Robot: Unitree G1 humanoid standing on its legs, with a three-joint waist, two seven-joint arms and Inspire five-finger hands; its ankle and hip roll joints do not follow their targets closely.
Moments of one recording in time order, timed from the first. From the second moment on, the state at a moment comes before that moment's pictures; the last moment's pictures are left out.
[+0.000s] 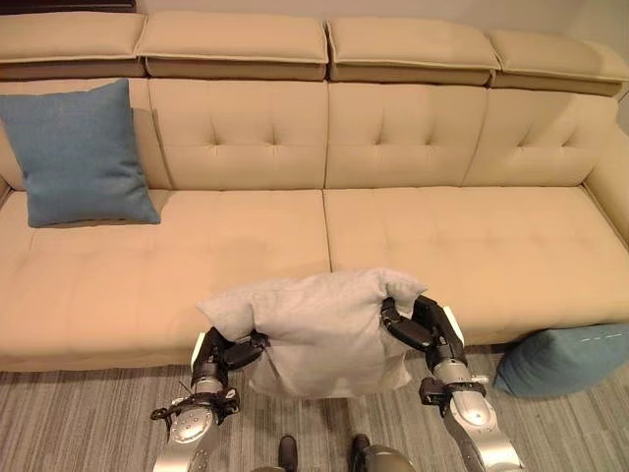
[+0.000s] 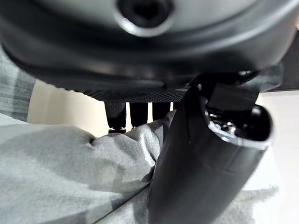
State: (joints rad) left arm 0.12 0.32 -0.19 0.31 -0.45 -0.17 0.19; right arm 0.08 -0.30 0.17 0.19 0.22 -0.18 -0.12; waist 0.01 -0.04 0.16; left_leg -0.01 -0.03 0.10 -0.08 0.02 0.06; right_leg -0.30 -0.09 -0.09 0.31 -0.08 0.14
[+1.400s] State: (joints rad) left arm 0.14 0.36 -0.22 0.33 -0.45 -0.15 0.16; right arm 0.10 -0.27 0.15 0.17 0.22 -0.16 -0.11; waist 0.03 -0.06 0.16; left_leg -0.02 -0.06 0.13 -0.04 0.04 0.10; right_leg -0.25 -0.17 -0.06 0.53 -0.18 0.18
